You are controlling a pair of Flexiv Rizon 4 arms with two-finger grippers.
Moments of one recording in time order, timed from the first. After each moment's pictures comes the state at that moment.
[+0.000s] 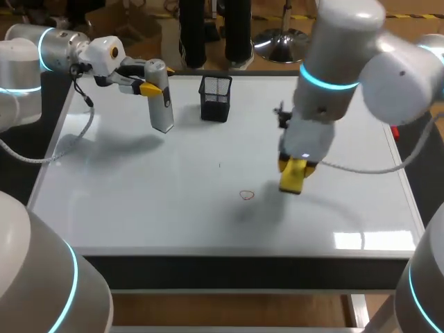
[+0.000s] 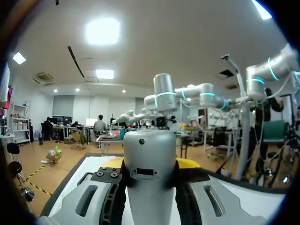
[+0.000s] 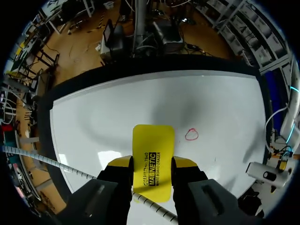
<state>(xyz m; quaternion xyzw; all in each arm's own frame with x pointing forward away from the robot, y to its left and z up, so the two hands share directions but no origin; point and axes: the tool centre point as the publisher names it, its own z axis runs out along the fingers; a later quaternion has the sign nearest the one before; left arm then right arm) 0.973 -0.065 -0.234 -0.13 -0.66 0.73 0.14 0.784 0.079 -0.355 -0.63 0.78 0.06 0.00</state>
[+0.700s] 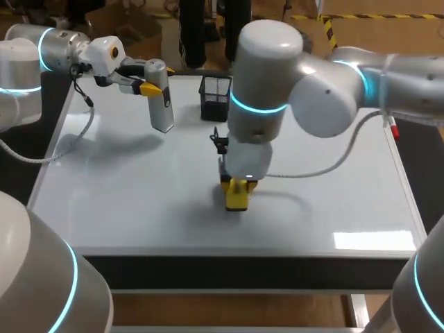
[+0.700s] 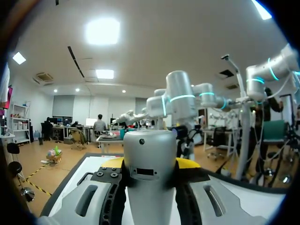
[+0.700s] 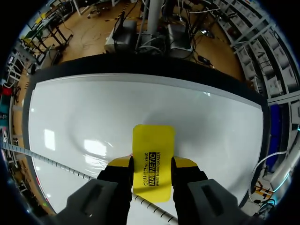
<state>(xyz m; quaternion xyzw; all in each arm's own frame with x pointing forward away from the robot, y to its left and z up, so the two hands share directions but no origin) 0.973 -0.065 -0.235 -0.13 -0.66 0.73 0.14 0.773 0.197 -0.396 -0.72 0.69 0.07 0.00</state>
